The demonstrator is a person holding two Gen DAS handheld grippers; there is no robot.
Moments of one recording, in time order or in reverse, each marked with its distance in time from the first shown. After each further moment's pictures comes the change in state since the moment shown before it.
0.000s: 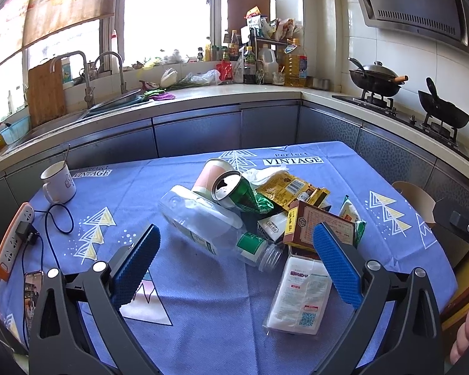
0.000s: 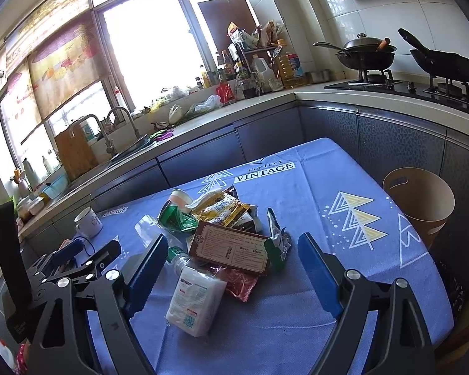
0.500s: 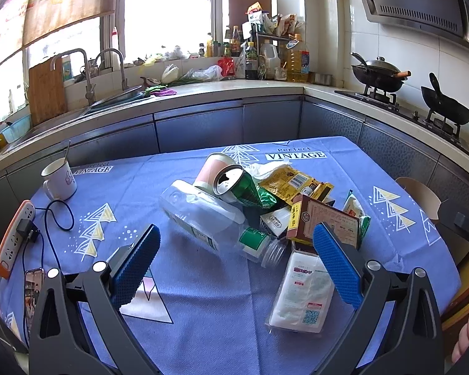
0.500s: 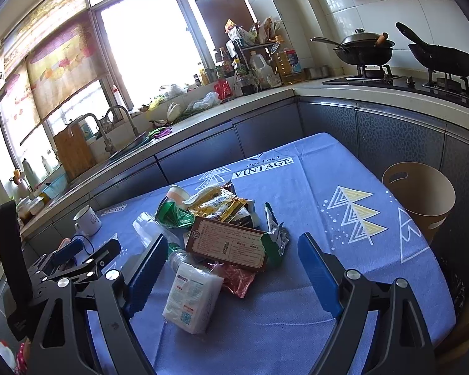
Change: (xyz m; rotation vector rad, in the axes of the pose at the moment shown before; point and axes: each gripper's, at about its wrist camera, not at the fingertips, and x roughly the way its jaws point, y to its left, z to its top) left arm 0.008 -0.001 -0.003 0.005 0.020 0.012; right arm 0.004 -0.004 -0.006 0.010 0.008 0.000
